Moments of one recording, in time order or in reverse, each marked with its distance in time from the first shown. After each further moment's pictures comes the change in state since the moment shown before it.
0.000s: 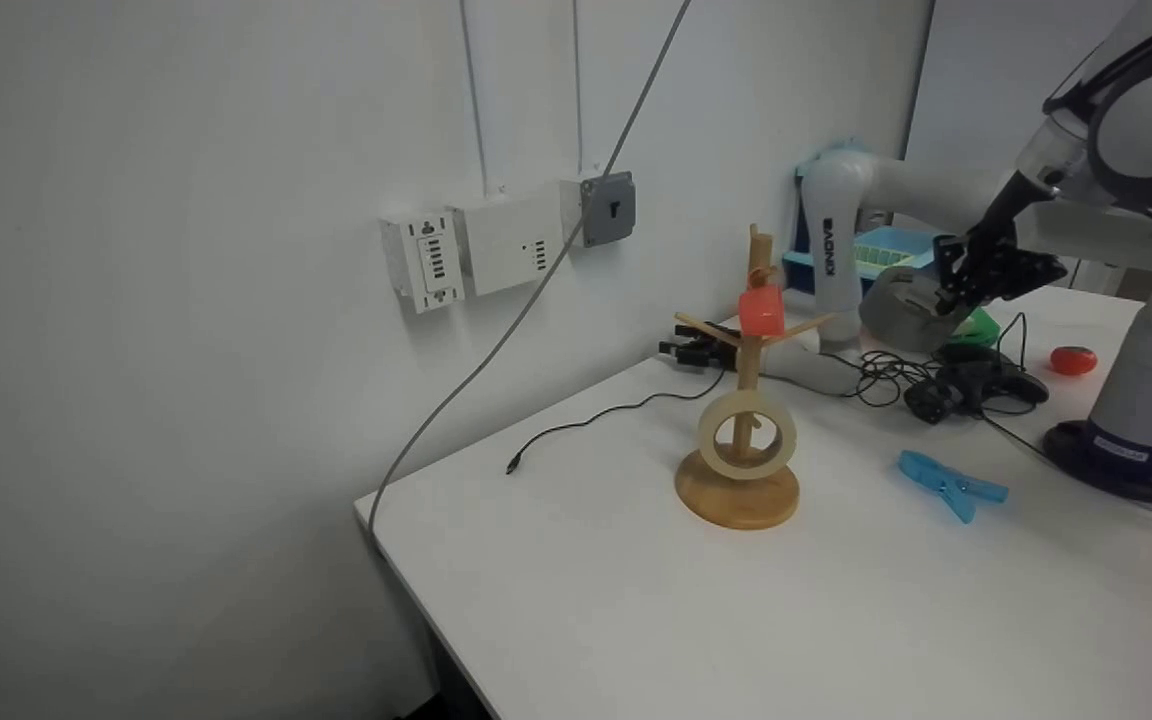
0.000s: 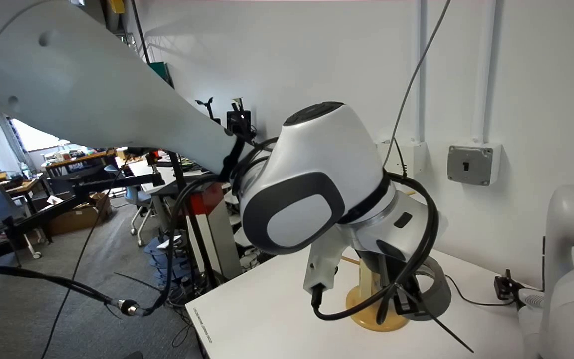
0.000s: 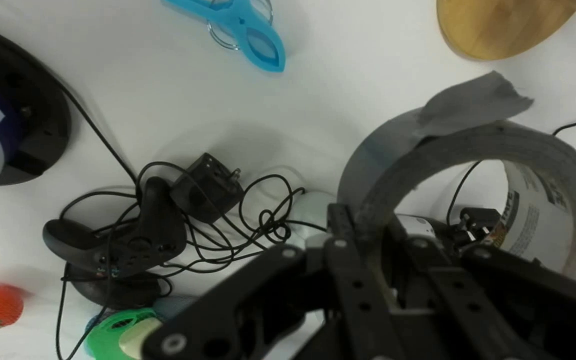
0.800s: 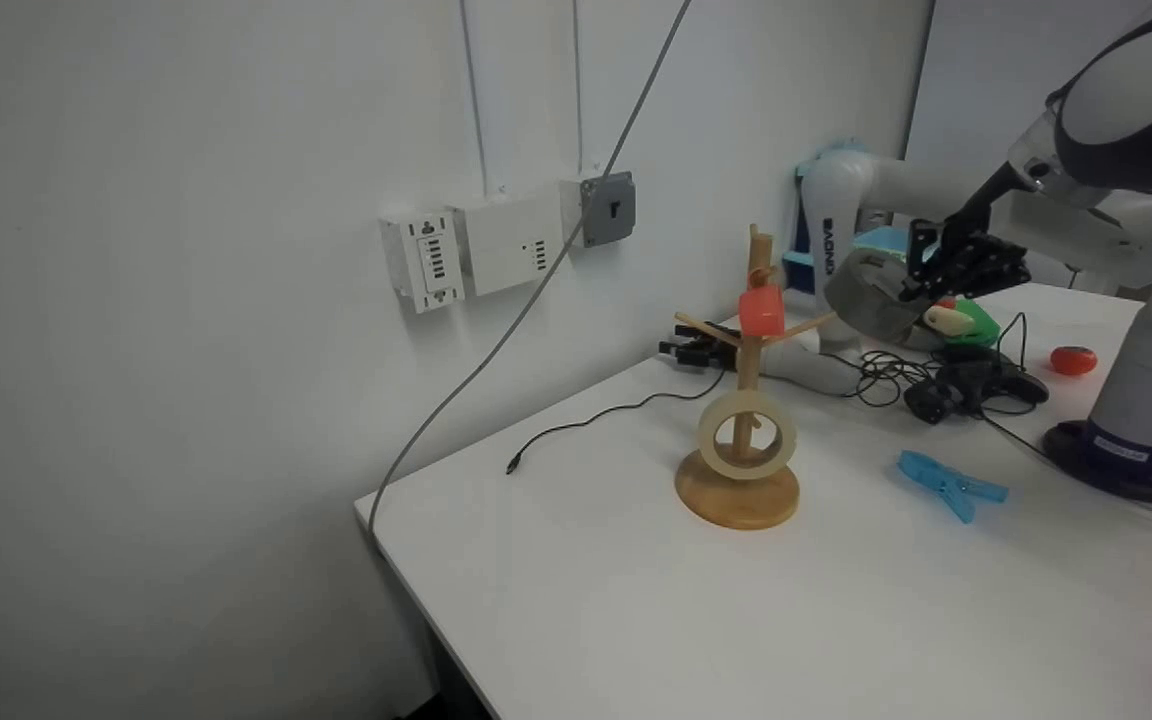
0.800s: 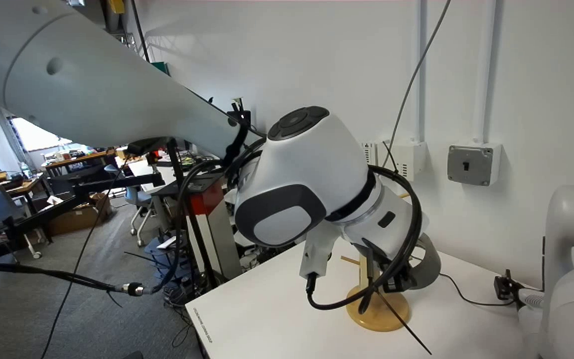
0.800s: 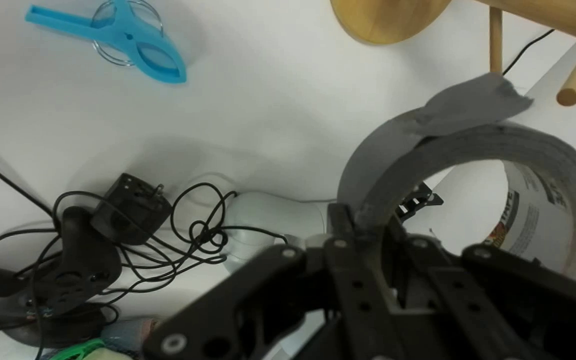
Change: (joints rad) arm -0.029 0.000 0.105 -0.014 0.309 0.125 -0.133
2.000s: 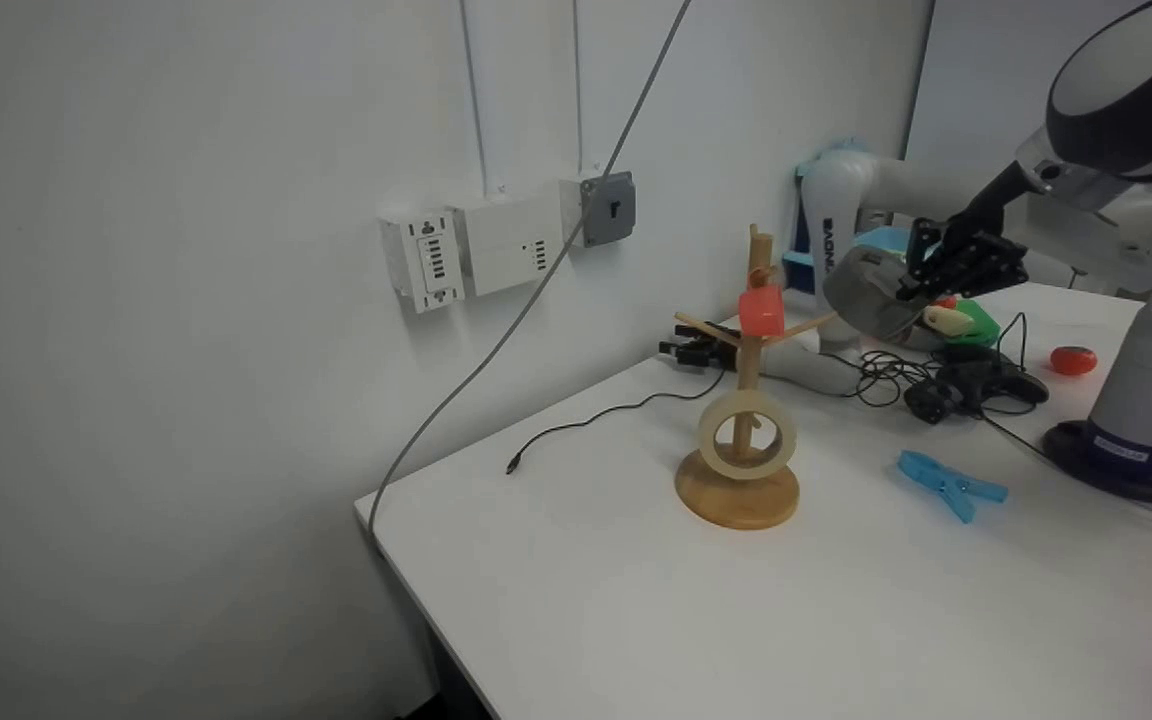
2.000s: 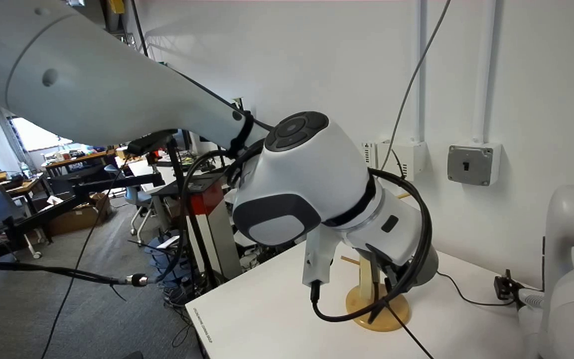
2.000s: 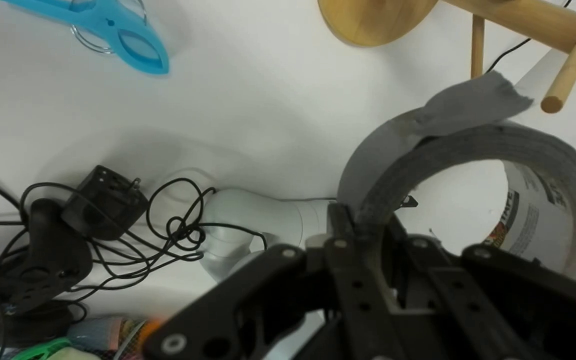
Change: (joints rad) arm -0.029 0.000 0.041 0.000 0.189 0.019 -0.232
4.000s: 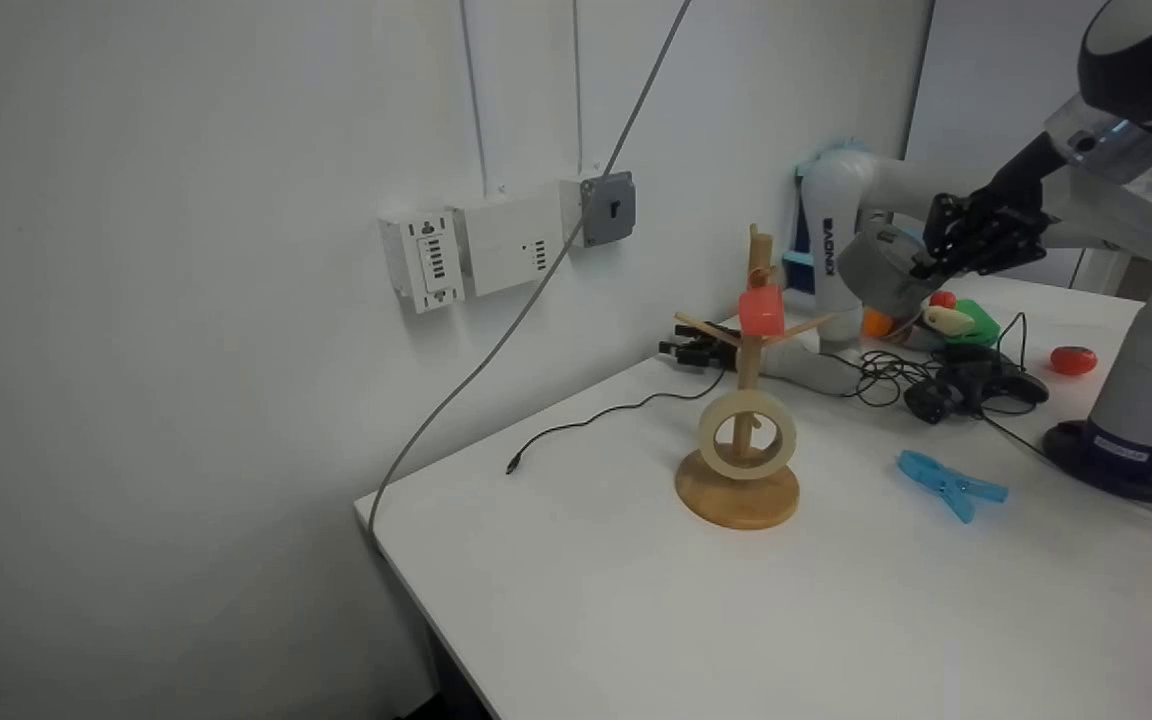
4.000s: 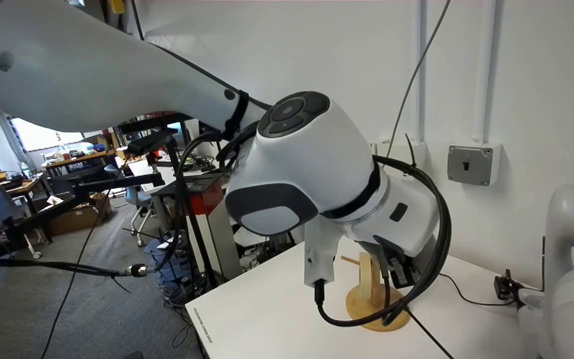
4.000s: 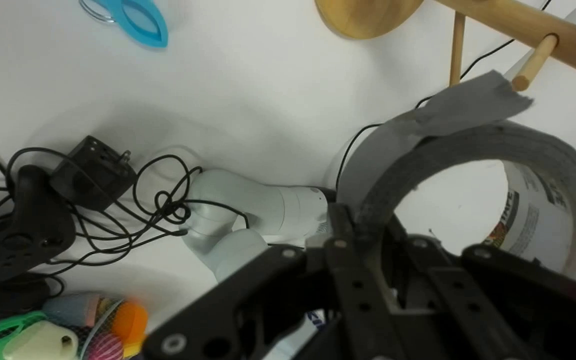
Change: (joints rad) arm -0.036 -0.056 0.006 0.000 0.087 -0.061 -0.172
